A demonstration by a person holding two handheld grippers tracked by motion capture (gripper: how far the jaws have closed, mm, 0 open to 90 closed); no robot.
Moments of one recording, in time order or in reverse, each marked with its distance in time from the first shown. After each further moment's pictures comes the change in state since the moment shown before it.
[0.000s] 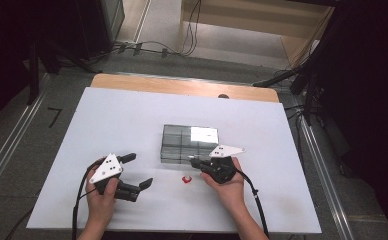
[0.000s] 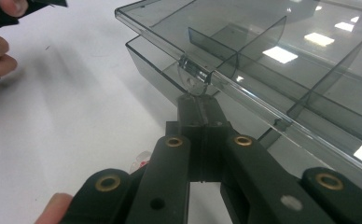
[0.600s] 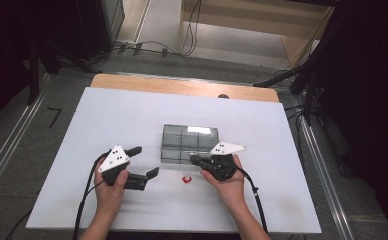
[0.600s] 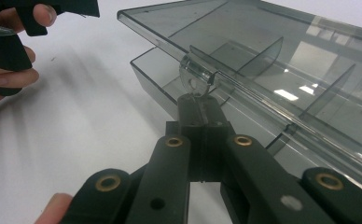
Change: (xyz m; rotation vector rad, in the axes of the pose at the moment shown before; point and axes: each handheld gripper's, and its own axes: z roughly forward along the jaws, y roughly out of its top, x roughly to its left) left arm 0.006 0.011 0.015 -0.024 0.052 -0.060; right arm 0.000 0.009 -0.003 -0.029 0.005 -0.010
